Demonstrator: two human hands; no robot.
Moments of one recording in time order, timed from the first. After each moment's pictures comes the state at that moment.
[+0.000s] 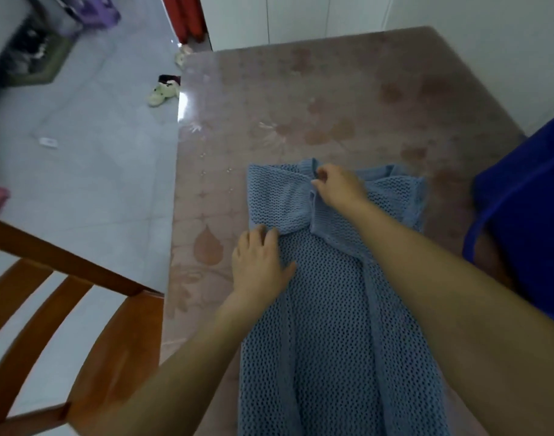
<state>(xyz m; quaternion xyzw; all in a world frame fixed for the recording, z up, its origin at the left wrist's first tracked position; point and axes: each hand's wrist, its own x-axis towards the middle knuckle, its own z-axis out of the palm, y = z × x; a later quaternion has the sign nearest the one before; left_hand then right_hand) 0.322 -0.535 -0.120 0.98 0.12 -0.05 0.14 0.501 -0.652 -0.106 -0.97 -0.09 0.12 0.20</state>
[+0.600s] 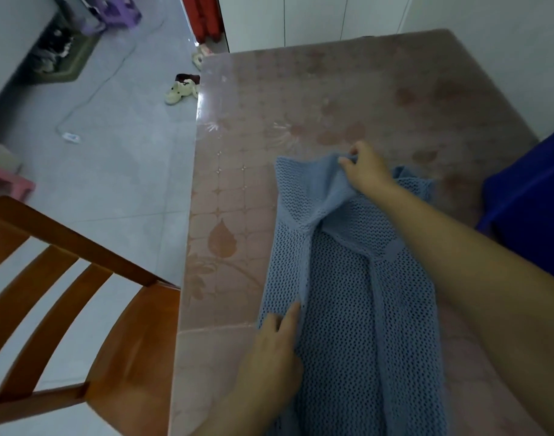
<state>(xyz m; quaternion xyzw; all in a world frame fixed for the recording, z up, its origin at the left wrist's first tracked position) 0.194 -0.573 -0.099 0.93 0.09 -0.21 0.29 0.506 -0.674 -0.063 -0.94 -0.08 0.08 0.31</state>
